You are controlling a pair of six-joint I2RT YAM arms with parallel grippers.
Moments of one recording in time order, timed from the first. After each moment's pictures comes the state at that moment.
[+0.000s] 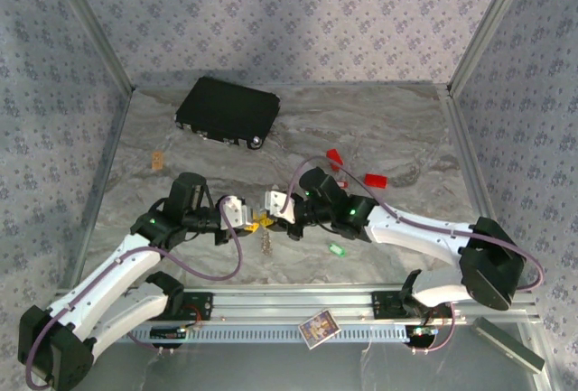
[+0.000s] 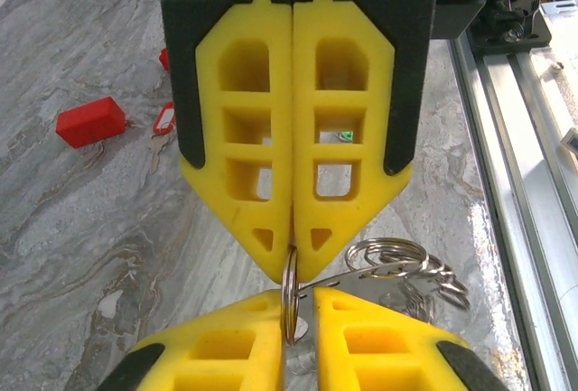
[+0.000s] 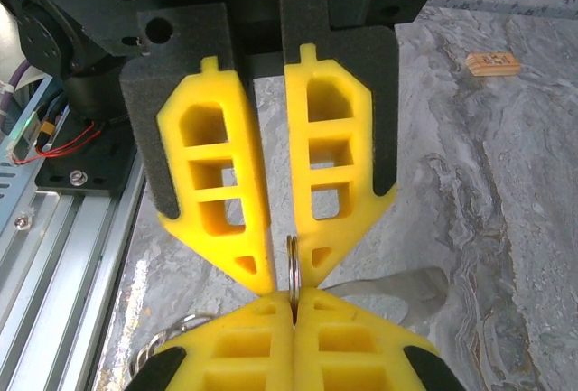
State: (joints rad) left arm -0.55 0.83 0.58 -0.45 0.71 0.71; right arm 0.97 1.34 0.83 -0.01 -0.46 -0.41
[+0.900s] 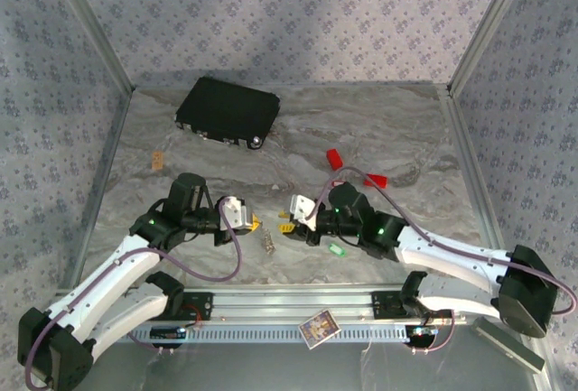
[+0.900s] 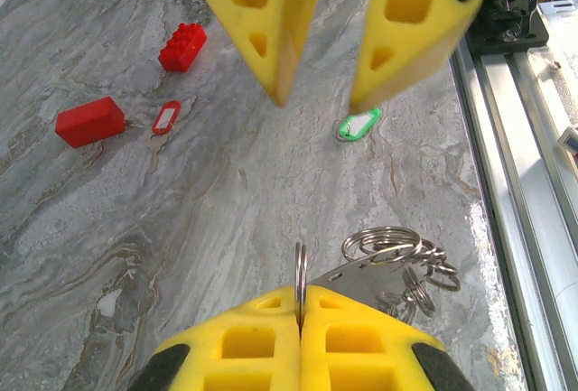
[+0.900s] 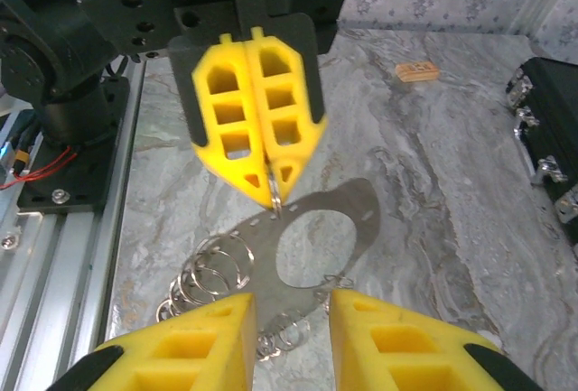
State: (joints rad) left arm -0.55 0.82 0.58 -0.46 0.71 0.71; right arm 0.99 1.08 0.62 0.09 -0.33 -0.30
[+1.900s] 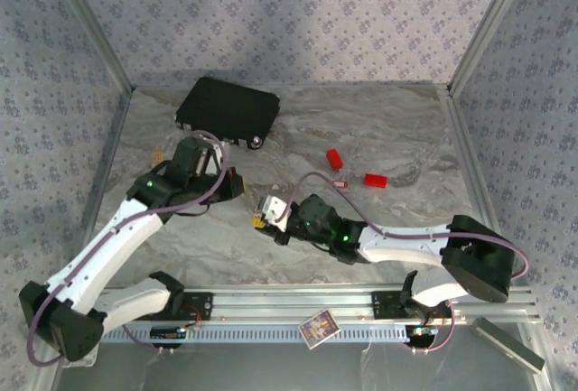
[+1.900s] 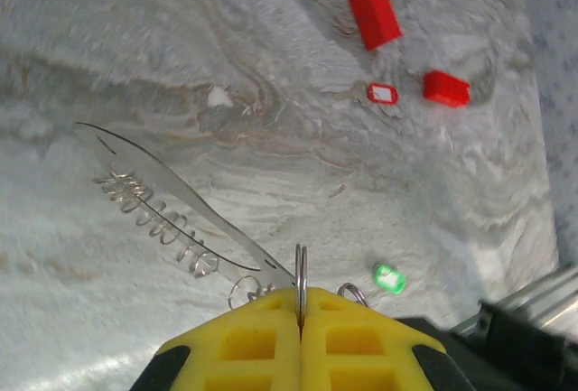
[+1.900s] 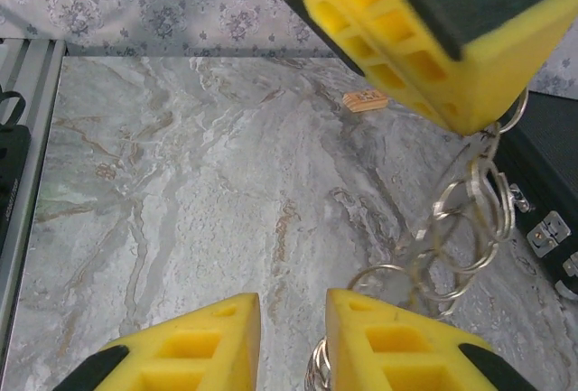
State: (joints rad) left arm -0.57 1.07 1.05 -0.82 0.22 -0.75; right arm 1.12 1.38 0.62 0.51 -0.04 -0.22
